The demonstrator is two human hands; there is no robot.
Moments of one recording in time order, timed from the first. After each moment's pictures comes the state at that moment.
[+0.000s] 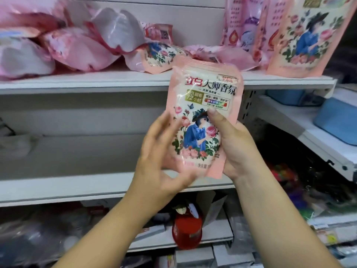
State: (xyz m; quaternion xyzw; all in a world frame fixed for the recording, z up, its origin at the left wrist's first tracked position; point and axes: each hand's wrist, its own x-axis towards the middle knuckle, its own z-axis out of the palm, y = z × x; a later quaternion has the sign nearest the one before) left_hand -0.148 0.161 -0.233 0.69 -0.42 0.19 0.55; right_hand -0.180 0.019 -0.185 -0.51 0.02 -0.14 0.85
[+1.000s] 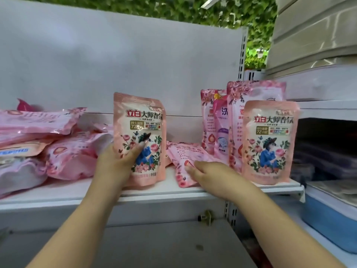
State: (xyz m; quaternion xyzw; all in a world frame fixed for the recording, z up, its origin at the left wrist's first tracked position) left_hand -0.042 0.139 -0.088 0.64 -0.22 0.20 0.71; right_hand -0.114 -0.042 -0.078 -0.99 0.08 -0.08 0.10
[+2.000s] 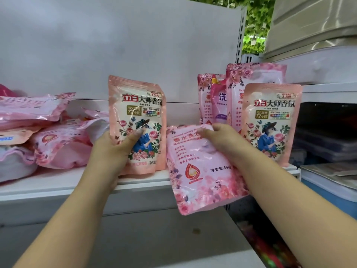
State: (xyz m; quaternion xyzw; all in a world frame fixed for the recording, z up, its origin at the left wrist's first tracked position) left_hand -0.026 0.140 -0.094 0.58 -0.22 0.12 0.78; right_hand -0.102 -0.058 -0.055 -0.84 0.12 -0.21 0.48
